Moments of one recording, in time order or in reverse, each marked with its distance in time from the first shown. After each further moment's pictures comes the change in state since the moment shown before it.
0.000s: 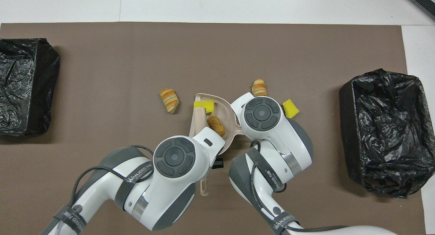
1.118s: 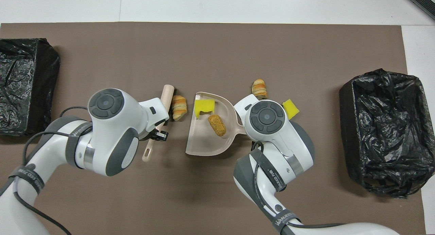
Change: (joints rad) left arm 0.279 0.106 -0.009 -0.016 0.085 0.035 0.584; right arm -0.016 0.000 0.000 -0.056 0.000 0.085 0.000
